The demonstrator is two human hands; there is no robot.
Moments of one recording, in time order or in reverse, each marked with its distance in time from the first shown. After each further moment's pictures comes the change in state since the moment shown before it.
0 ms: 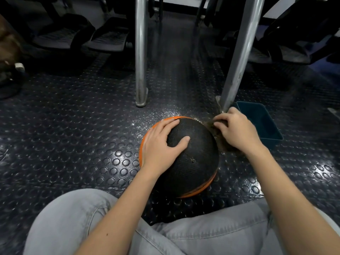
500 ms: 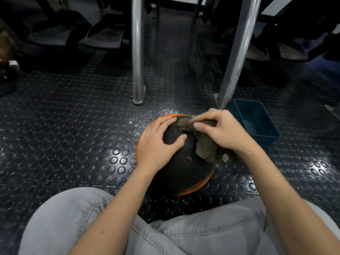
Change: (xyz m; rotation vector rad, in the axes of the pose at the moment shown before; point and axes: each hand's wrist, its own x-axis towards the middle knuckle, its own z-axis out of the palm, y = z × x) left_hand 0.002 -0.001 -0.001 0.000 0.000 0.018; right_hand -0.010 -0.028 -0.001 0.437 -0.095 -0.149
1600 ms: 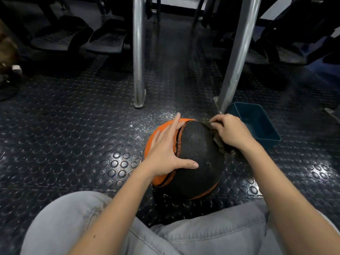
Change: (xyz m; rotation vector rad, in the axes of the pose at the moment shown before) left_hand 0.004 0.011 -0.014 -0.109 -0.528 -0.025; right_hand 0.015 0.028 -0.010 -0.394 0.014 0.215
